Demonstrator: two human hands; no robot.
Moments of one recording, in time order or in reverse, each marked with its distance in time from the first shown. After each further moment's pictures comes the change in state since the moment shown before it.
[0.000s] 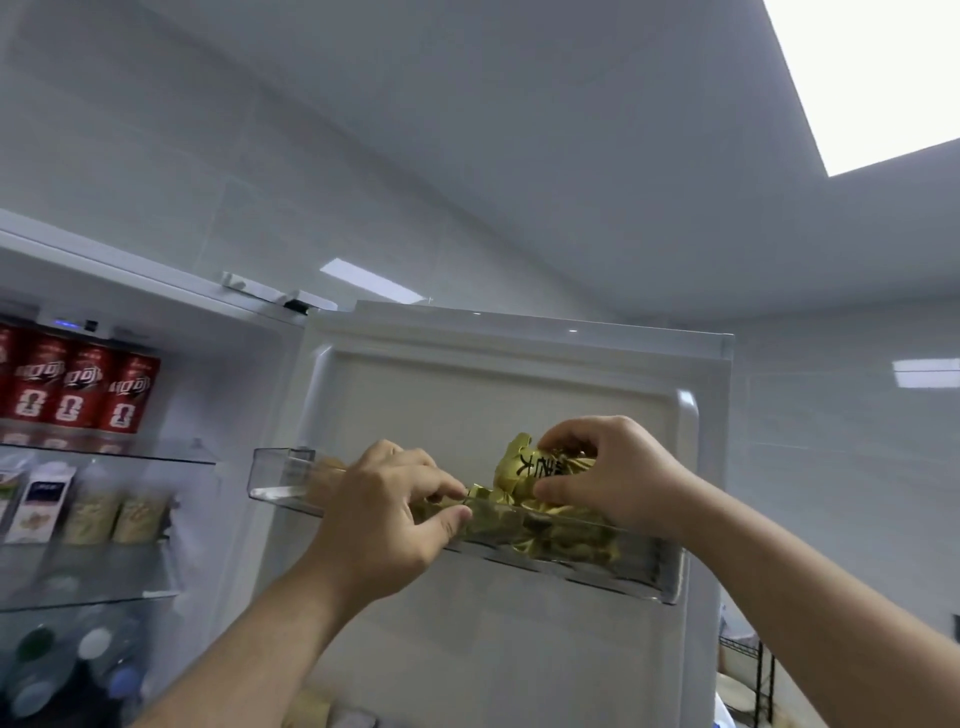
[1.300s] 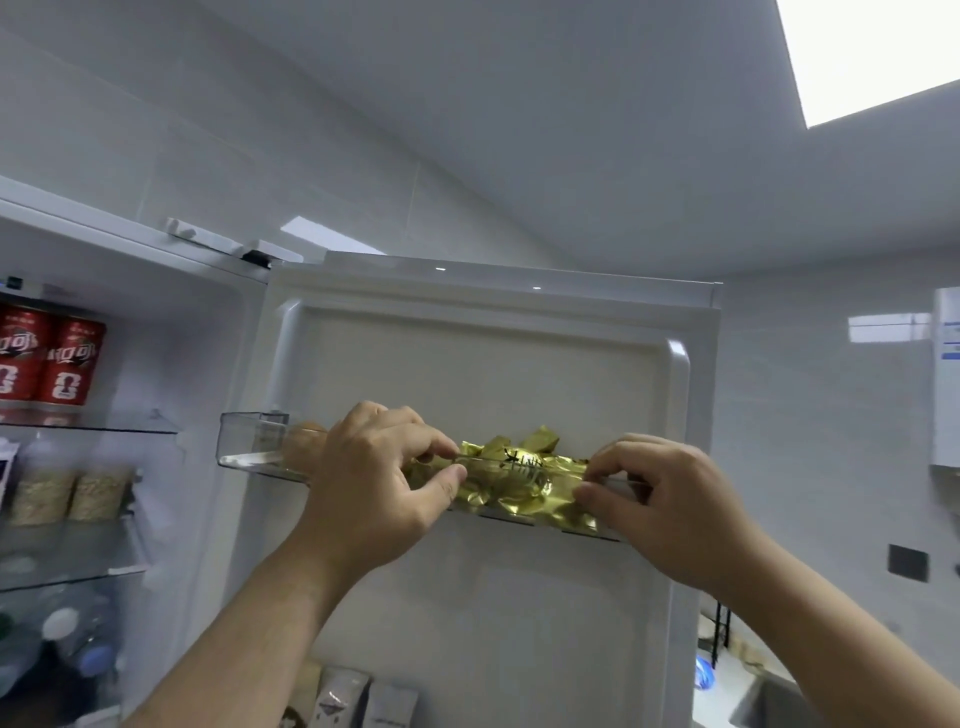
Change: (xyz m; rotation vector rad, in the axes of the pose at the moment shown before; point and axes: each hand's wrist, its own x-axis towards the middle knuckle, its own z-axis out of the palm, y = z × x) left_hand -0.002 0.001 0.009 -0.027 0.058 0.021; right_hand -0.058 0.040 0.023 -0.120 0.312 -0.242
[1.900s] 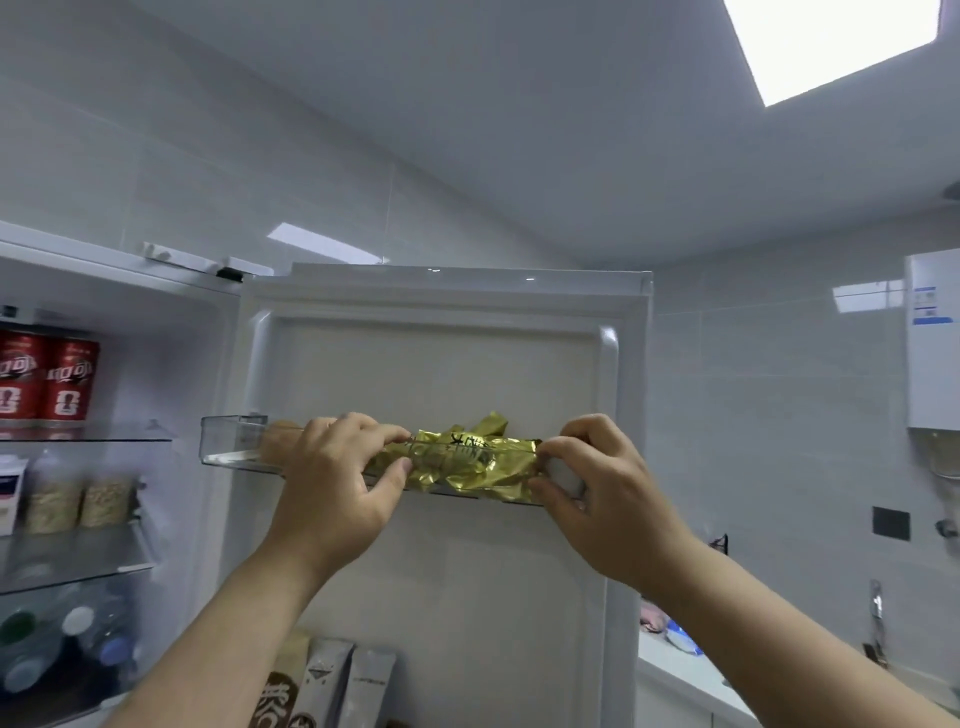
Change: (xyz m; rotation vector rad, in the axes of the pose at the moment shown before) left_hand -0.015 0.018 -0.003 0.134 -0.059 -0.090; right_hand -0.030 0.011 0.004 -0.020 0.119 -0.101
